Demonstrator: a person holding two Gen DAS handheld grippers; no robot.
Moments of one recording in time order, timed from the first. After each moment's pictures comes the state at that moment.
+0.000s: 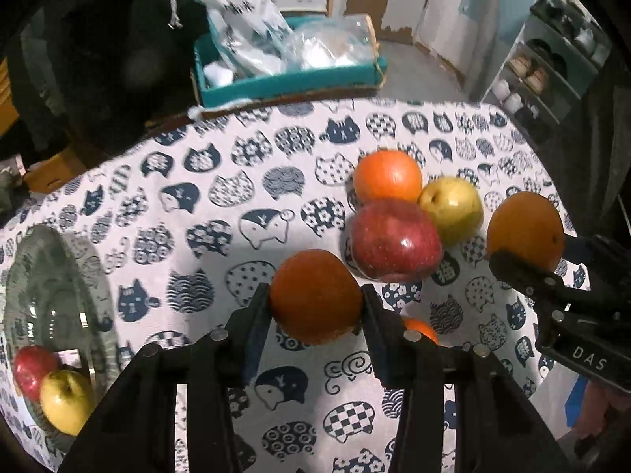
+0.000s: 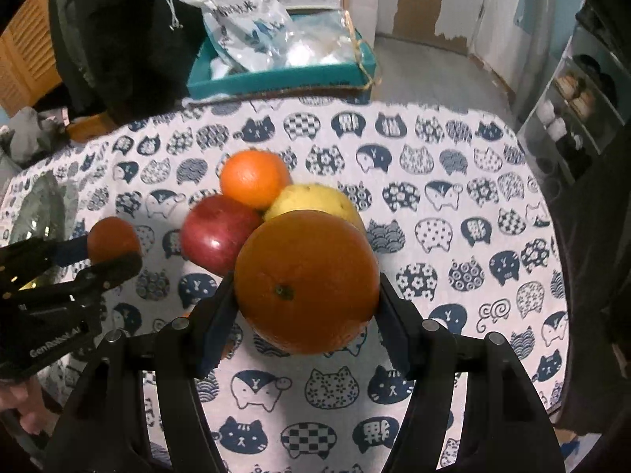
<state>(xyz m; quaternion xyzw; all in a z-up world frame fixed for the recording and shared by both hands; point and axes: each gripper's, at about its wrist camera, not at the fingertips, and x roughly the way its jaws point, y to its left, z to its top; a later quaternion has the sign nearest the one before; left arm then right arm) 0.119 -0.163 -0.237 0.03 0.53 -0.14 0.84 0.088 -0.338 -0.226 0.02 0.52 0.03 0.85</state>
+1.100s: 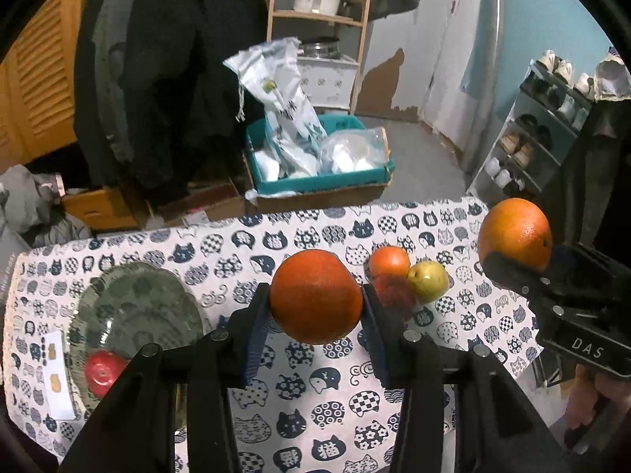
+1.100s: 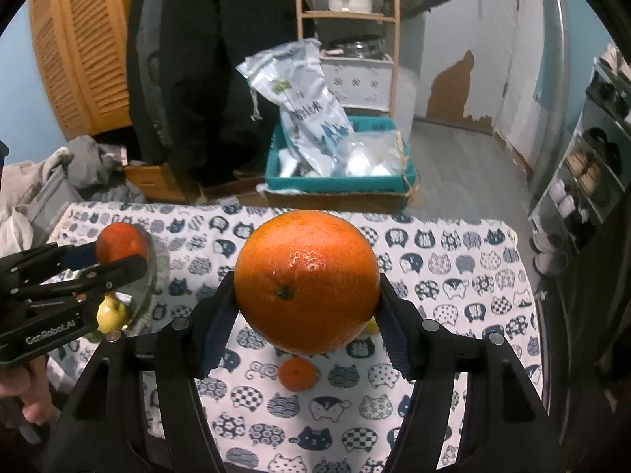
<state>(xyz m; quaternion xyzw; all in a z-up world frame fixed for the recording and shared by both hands) 0.070 -0.088 -0.115 -0.01 0.42 -0.12 0.90 0.054 -0.286 -0.104 0.00 0.40 0.10 0.91</state>
